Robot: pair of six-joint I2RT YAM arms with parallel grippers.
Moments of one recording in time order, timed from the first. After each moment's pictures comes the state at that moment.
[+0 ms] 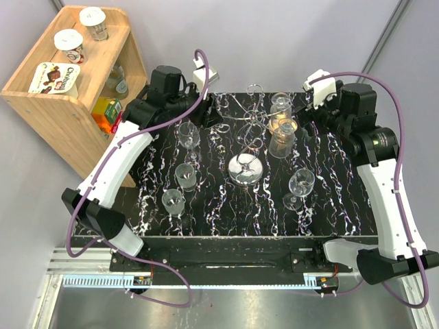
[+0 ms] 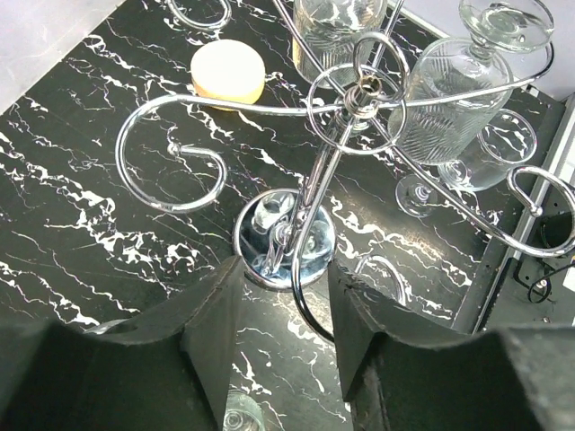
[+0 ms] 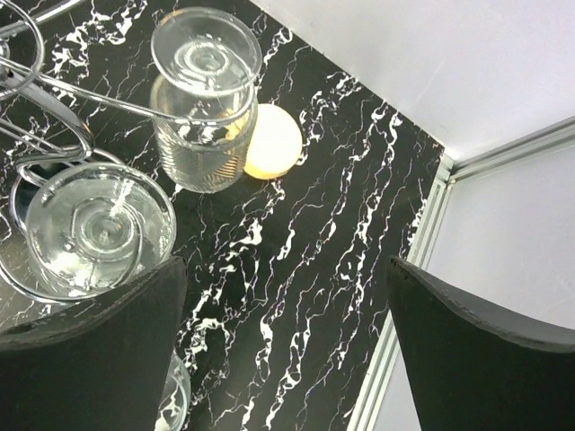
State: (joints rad) left arm -0.48 1.58 1.83 -0.72 0.55 0.11; right arm 0.22 1.21 1.63 -0.84 -0.04 -0.44
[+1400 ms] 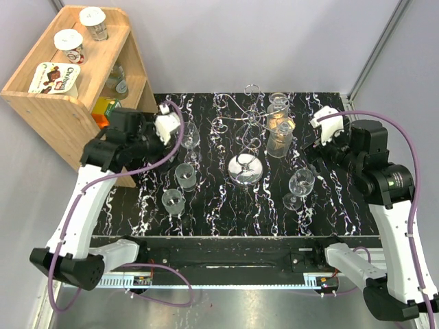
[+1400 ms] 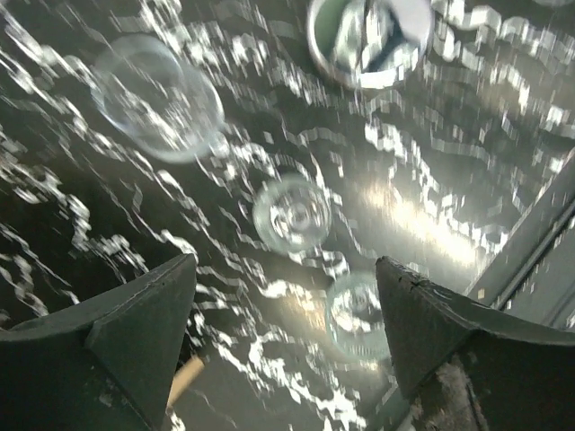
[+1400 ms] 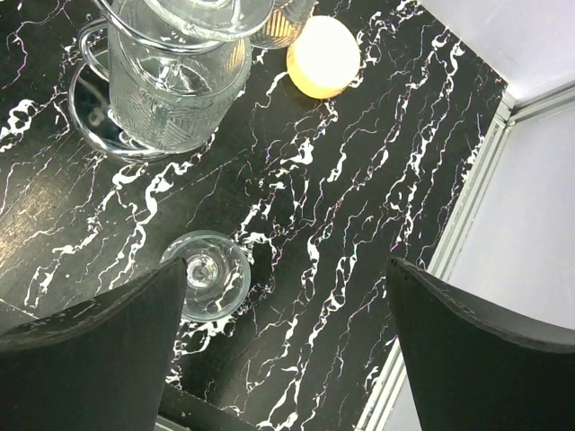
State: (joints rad) left arm -0.27 1.14 1.45 -0.96 0.49 0.48; right arm 0.22 0.94 1.43 -1.02 -0.09 -0.43
